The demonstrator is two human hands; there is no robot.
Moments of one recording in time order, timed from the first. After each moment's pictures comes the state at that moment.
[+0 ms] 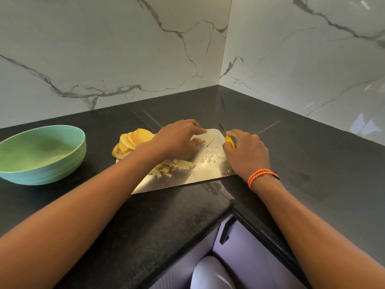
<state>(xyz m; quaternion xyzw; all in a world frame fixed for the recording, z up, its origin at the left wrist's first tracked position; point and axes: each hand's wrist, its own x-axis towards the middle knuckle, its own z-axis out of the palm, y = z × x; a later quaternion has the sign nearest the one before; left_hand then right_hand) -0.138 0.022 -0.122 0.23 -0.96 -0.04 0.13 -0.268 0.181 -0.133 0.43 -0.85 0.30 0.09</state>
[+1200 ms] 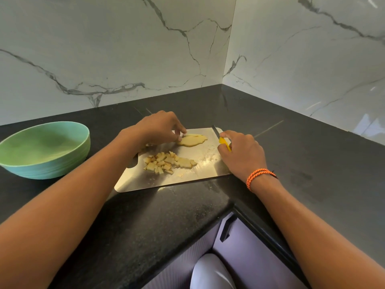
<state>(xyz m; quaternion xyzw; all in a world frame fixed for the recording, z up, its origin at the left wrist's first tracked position) -0.109 -0.021 -0.106 0.28 -0.95 -0.12 0.08 -0.257 0.180 -0.131 0.48 -0.83 0.27 0.06</state>
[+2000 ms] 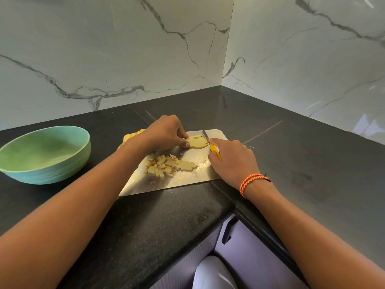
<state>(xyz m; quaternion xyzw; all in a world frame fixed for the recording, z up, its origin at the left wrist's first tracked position) -0.121 -0.015 -0.117 0.30 -0.92 -0.21 0.12 -0.238 0.179 -0.129 0.54 -0.82 0.19 0.06</state>
